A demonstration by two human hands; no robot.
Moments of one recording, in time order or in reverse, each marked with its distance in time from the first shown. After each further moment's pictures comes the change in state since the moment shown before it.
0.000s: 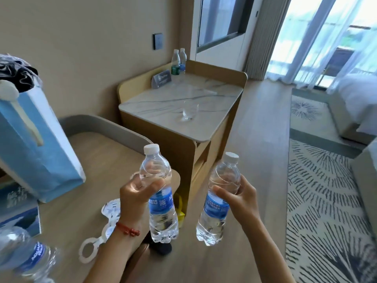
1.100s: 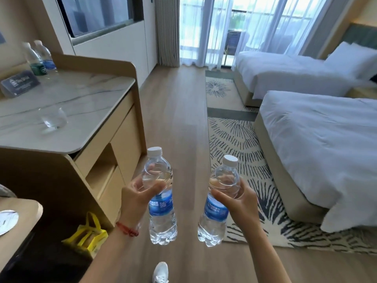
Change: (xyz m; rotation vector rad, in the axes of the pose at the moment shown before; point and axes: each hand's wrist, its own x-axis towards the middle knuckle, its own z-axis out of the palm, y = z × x) left_hand -0.104 -0.045 0.348 -0.096 -0.528 -0.127; right_hand -0.057 0.021 -0.354 -0.079 0.395 0.064
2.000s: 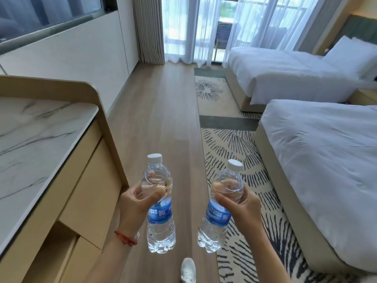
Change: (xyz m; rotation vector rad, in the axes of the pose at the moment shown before) left_hand 0.435 -0.066 0.081 -0.009 -0.063 -0.085; right_hand 0.425 0.077 0.033 -0.018 0.118 0.060
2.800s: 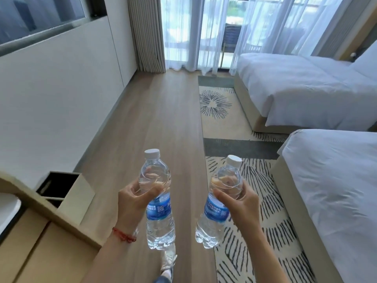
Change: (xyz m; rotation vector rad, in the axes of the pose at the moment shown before) left_hand 0.480 -0.014 0.124 0.049 0.069 0.010; right_hand 0.497 0.051 0.047 0.010 -0.010 0.000
